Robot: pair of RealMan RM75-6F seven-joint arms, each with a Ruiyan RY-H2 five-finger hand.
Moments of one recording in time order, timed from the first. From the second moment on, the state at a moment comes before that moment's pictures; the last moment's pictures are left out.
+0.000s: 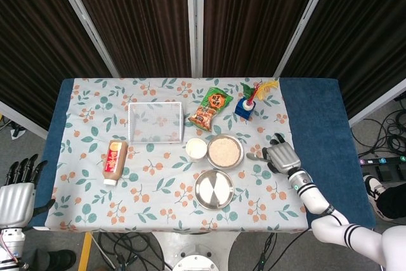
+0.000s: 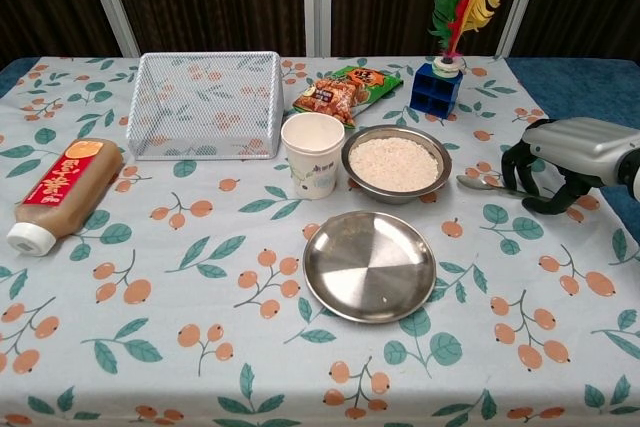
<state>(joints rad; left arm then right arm) -0.01 -1.21 -0.03 -1.67 1.44 1.53 0.25 0.63 -1.59 0.08 -1.09 -1.31 0.80 -0.15</state>
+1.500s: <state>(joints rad) 0.00 -1.20 -0.03 -1.65 1.46 1.56 0.22 1.17 -1.45 -0.04 -1.37 -0.84 0.60 -1.11</state>
